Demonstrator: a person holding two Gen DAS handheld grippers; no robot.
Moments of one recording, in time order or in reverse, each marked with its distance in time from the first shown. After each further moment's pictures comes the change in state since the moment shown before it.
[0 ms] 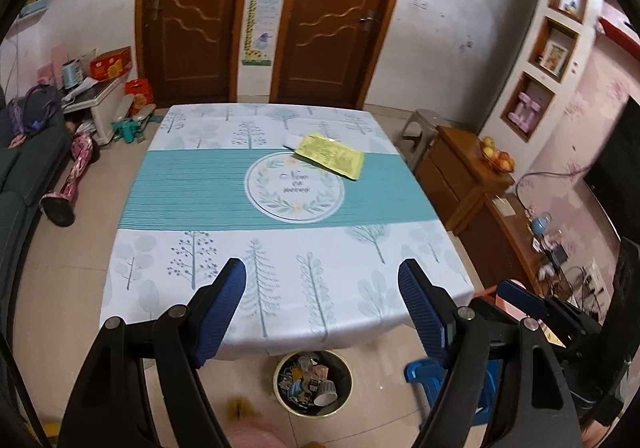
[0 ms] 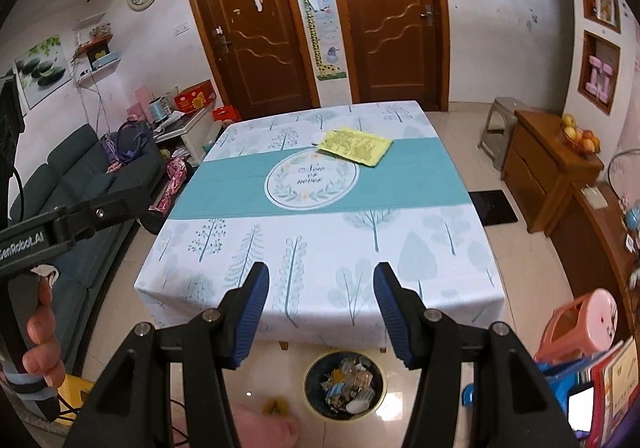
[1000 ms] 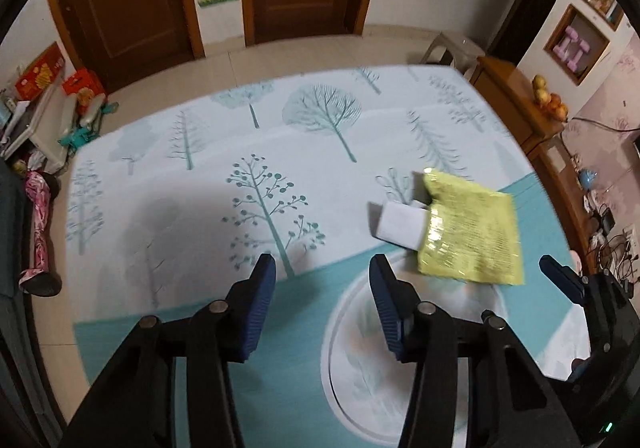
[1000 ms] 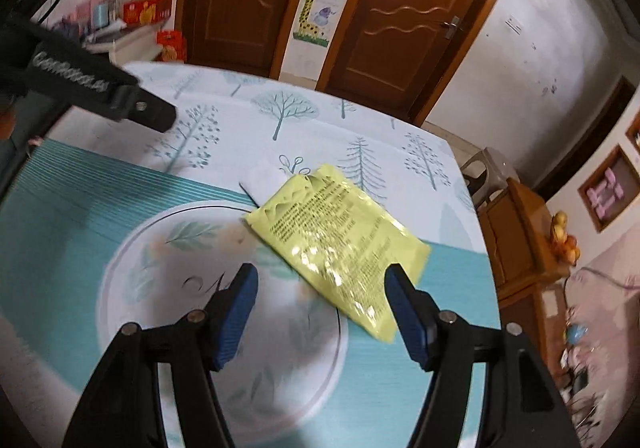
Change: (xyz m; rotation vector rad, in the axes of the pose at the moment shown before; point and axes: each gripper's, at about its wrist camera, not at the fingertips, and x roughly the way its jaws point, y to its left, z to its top) left arm 0.415 0.125 0.246 0.196 0.347 -0.017; right arm 0.375 0.030 0.174 -0.320 0.150 -0.362
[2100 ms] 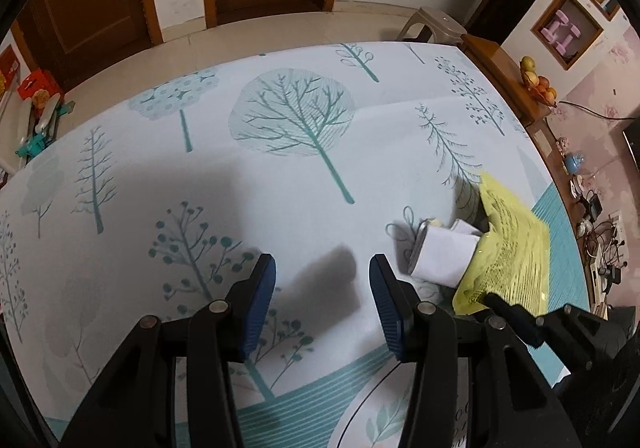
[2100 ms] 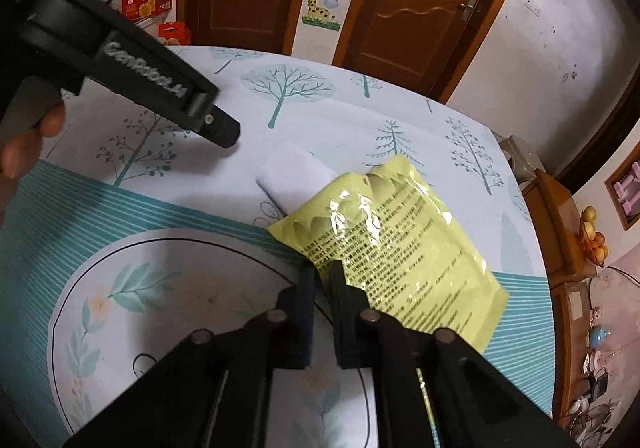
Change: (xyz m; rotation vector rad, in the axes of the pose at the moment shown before) left arm 0.090 -0.003 0.051 0.050 0.072 -0.116; right arm 0.072 0.000 0.014 0.039 0.026 0.085
